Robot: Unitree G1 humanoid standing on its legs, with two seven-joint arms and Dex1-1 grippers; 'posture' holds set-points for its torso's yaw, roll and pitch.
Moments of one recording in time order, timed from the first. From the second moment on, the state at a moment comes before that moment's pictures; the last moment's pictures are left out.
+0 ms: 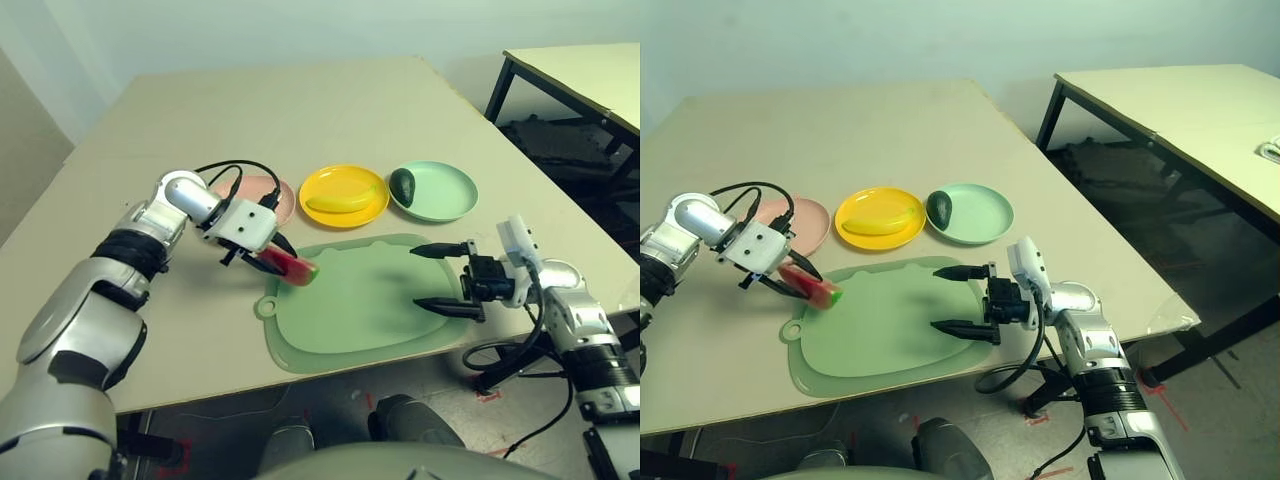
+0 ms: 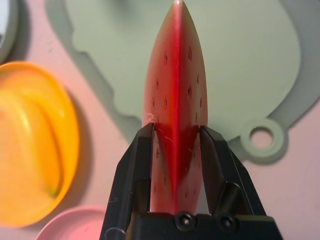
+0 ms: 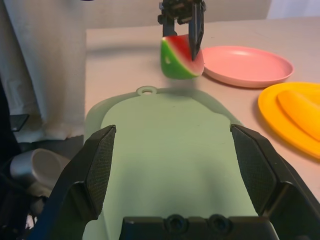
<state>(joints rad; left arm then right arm) -0.98 0.81 -0.62 0.89 -0.22 -0.70 -1.61 -0.29 -0.50 0.05 0.23 0.47 0.00 1.44</state>
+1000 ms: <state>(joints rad) -1.17 0.78 -0.49 1.34 0.44 -0.60 -0.97 -0.19 -0.49 0.02 0.09 0.50 0.05 1.30</state>
